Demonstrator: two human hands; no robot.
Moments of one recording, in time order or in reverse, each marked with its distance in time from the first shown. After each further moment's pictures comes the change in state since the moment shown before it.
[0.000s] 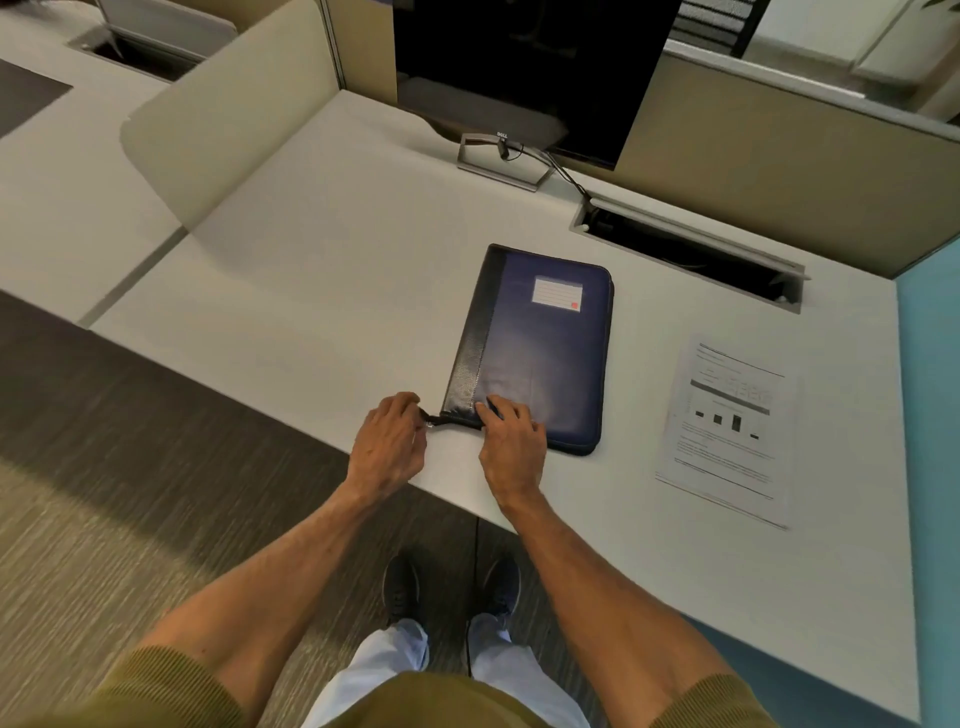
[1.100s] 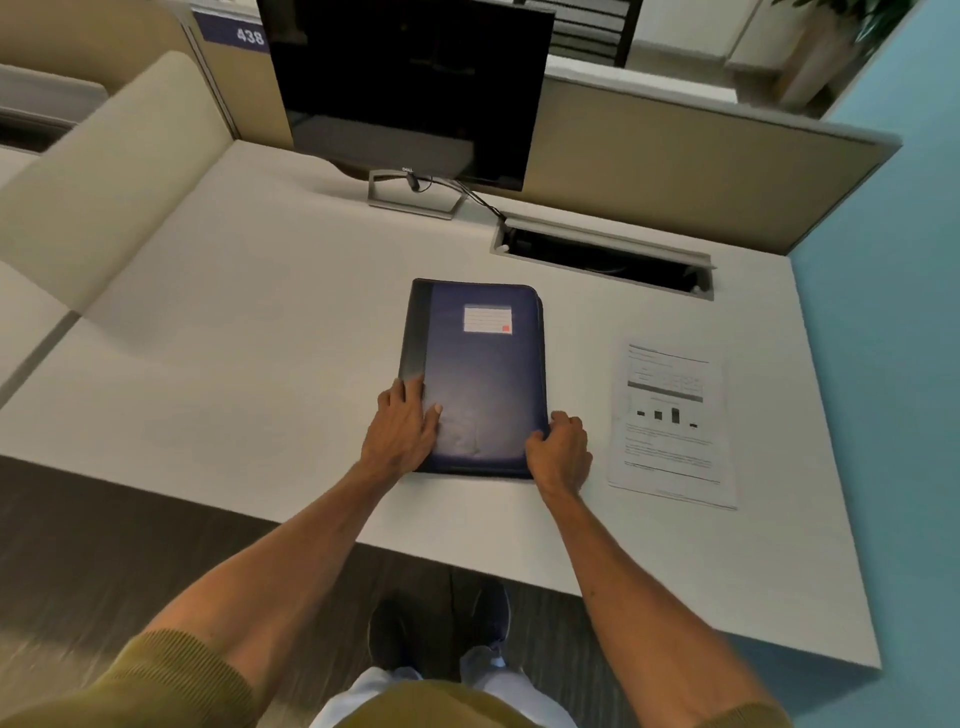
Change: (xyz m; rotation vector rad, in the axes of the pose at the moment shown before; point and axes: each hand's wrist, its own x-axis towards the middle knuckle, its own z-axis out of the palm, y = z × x) left_hand 0.116 0.069 0.003 -0.319 -0.152 -0.060; right_hand 0.036 0.114 -0.041 0.271 0.041 0.751
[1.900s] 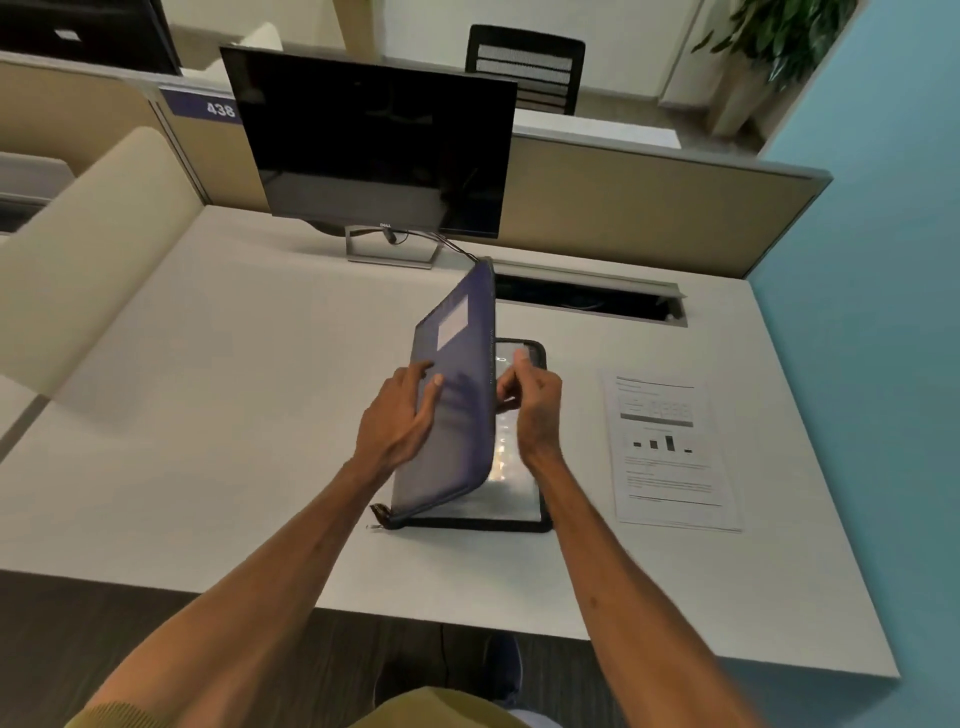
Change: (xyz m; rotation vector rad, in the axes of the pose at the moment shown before) left_hand 0.059 0.037 -0.085 -0.152 0.118 0.189; right_hand 0.005 -0.145 -0.068 1.021 -0.028 -0.329
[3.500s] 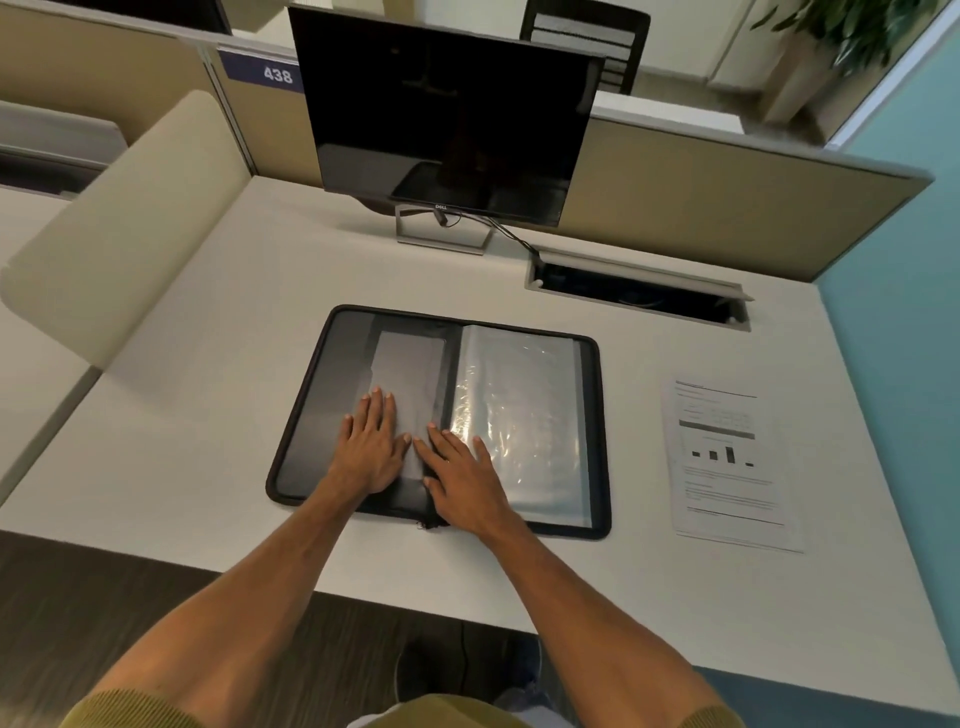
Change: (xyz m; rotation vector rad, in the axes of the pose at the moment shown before) left_hand -0.022 -0.168 -0.012 0.496 -0.441 -0.171; right_hand -0.075 0.154 0.110 -1.206 -0.779 -0.310
